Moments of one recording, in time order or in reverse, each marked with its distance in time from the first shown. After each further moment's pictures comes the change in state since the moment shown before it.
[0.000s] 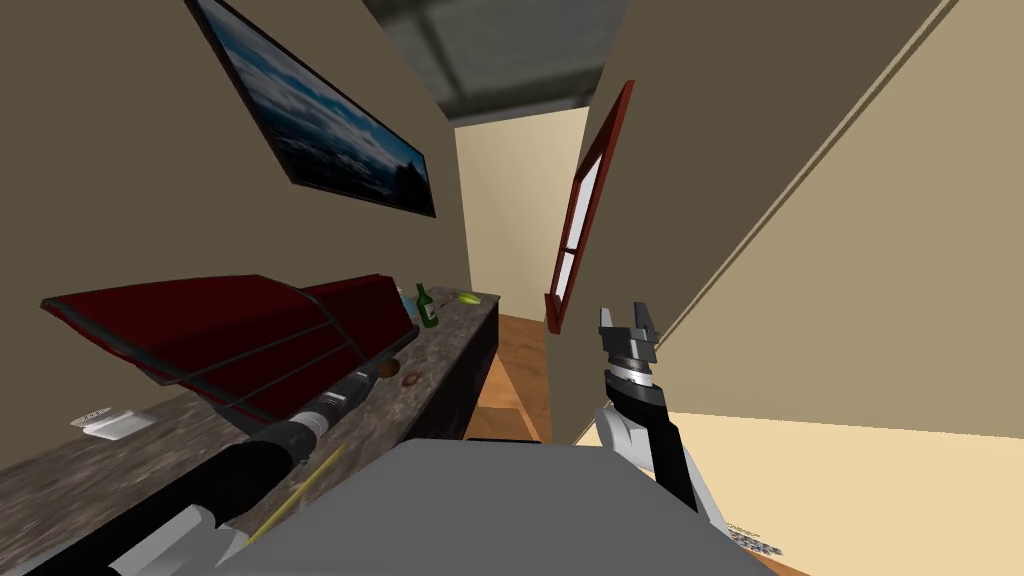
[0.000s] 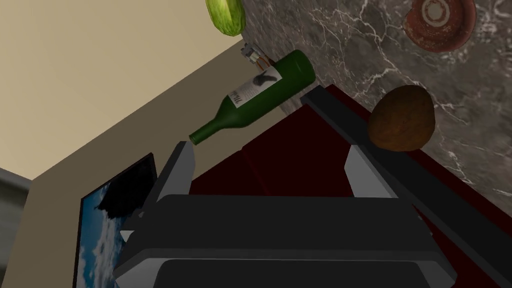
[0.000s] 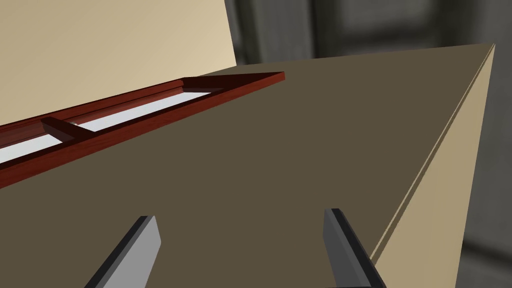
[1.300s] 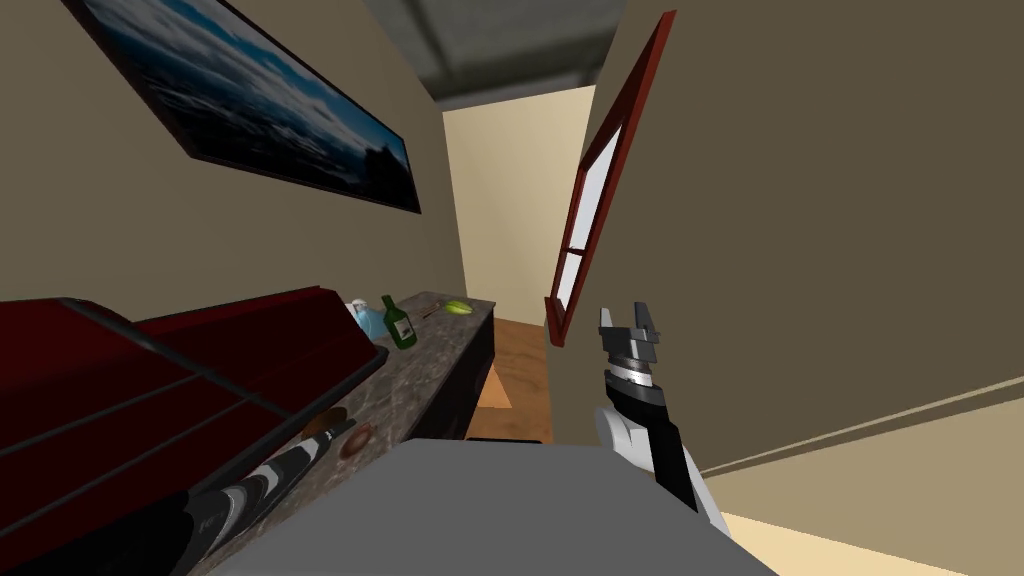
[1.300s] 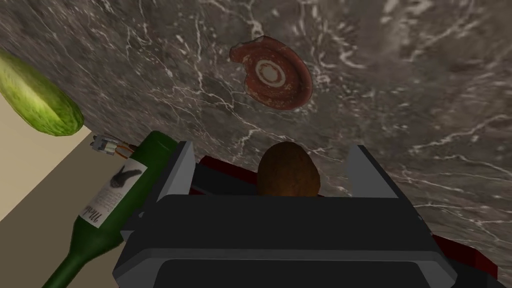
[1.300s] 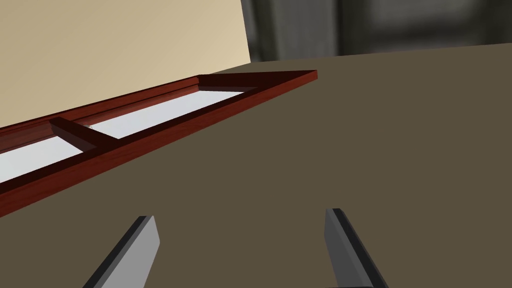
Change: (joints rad) left arm 0.262 0.194 0.072 0.062 0.230 0.320 -0.109; right arm 0.000 0.000 0.000 0.000 0.000 0.000 0.000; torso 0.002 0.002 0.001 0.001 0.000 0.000
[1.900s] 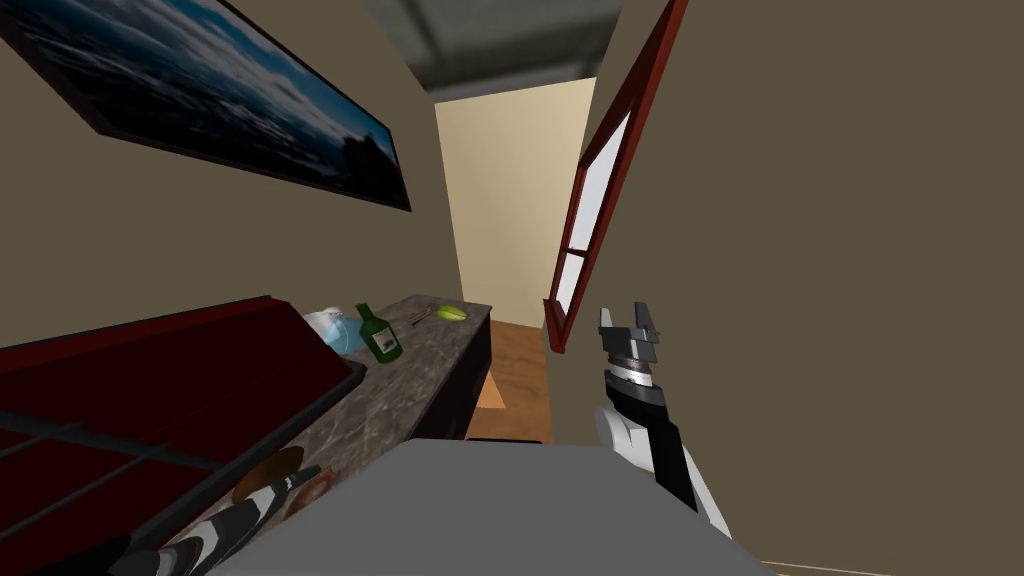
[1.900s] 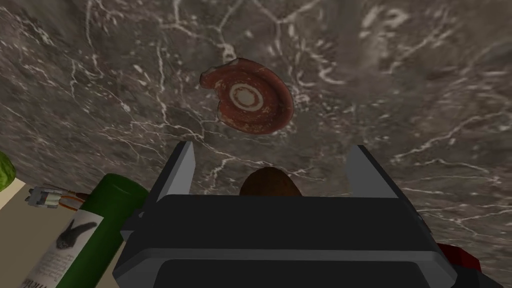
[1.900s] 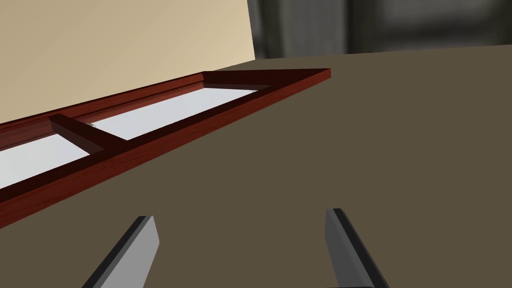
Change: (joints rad) left arm 0.126 0.060 0.036 0.015 0.104 0.109 -0.031; right arm 0.000 0.000 0.000 0.000 0.000 0.000 0.000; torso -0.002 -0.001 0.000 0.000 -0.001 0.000
